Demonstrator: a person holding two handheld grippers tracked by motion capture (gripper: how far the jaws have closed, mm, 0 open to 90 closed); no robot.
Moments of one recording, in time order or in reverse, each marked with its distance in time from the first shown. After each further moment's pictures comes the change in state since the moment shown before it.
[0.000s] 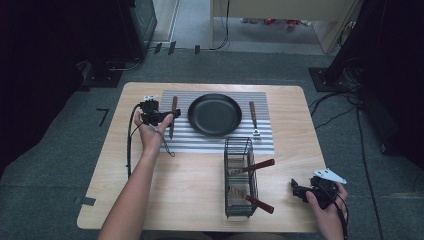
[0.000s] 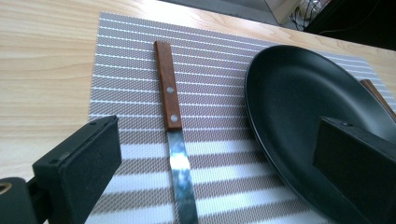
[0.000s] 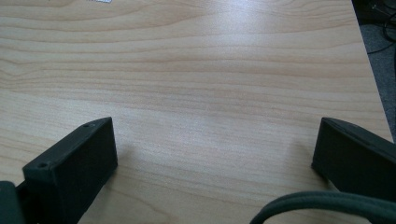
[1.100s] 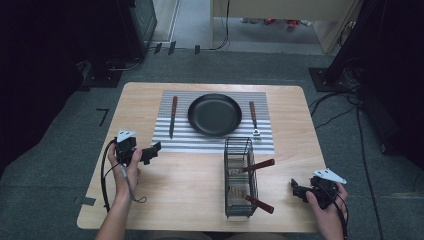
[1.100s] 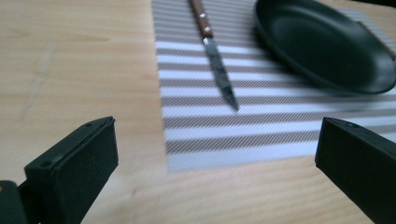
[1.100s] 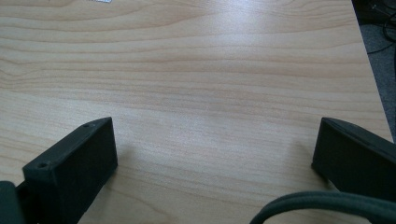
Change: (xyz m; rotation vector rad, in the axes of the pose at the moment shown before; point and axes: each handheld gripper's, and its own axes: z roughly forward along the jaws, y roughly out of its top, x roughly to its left) left arm 0.023 -0.091 -0.110 -0.037 0.049 0.058; right arm 0.000 0.000 0.000 0.000 0.000 -0.001
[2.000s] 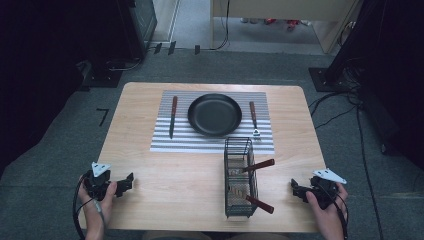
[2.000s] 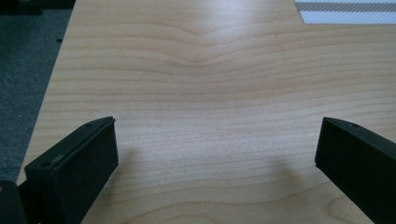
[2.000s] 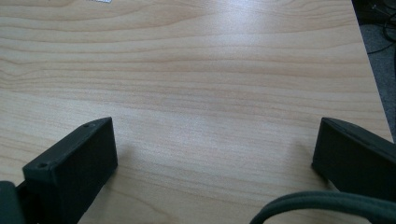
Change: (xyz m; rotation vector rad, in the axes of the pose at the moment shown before) left arm 0.058 -0.076 -0.048 0.110 0.214 0.057; right arm 0.000 0.000 0.000 0.002 0.000 0.001
